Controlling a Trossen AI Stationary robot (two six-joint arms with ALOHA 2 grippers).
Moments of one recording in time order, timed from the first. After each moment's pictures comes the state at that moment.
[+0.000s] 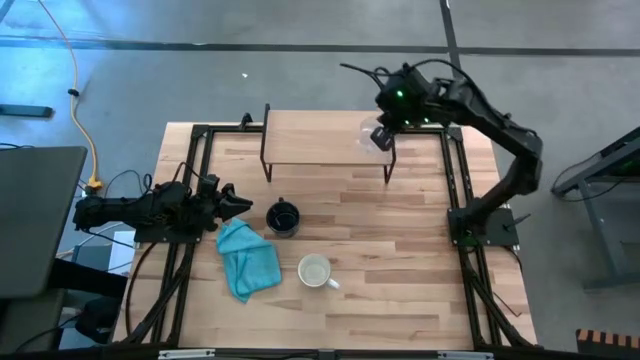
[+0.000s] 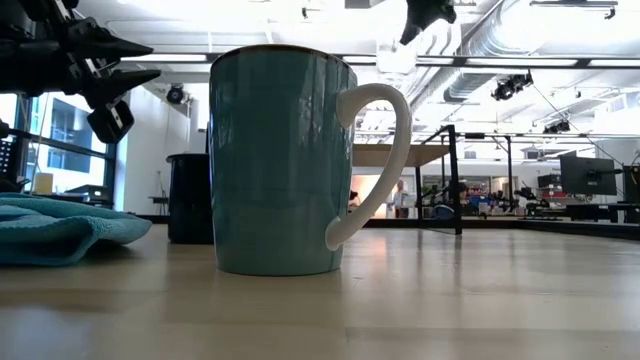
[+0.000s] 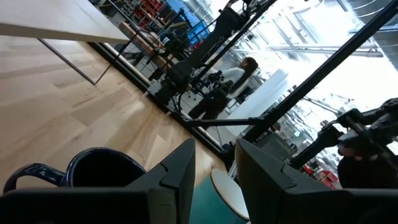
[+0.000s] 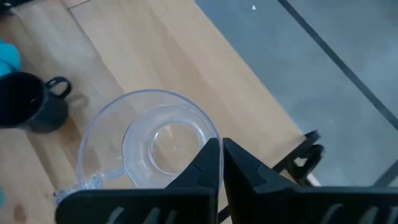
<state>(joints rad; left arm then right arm) 0.13 0.01 0.01 0.07 0.01 -0.76 -0.42 1.57 1.97 -1.30 0.20 0.08</state>
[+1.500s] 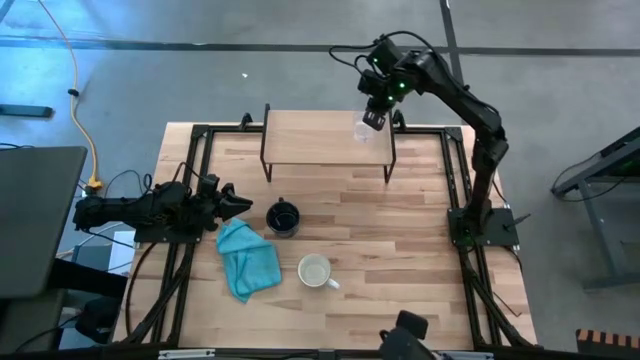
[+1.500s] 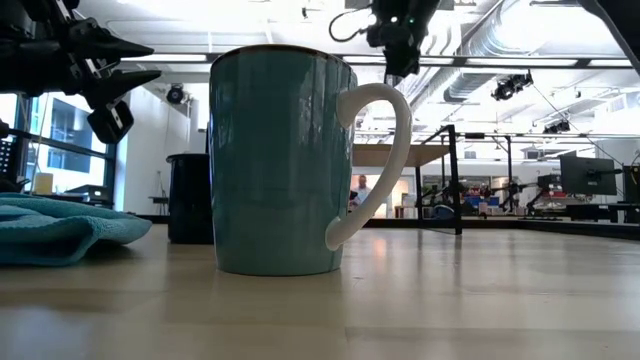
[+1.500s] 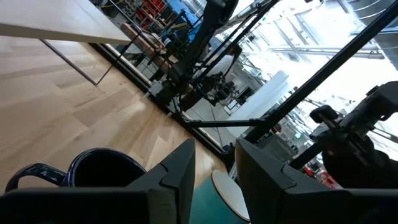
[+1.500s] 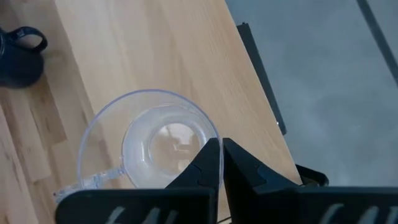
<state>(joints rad) 0.13 0.01 0.01 0.07 0.01 -0.77 -0.68 1.89 2.18 -1.38 -0.11 -0.31</state>
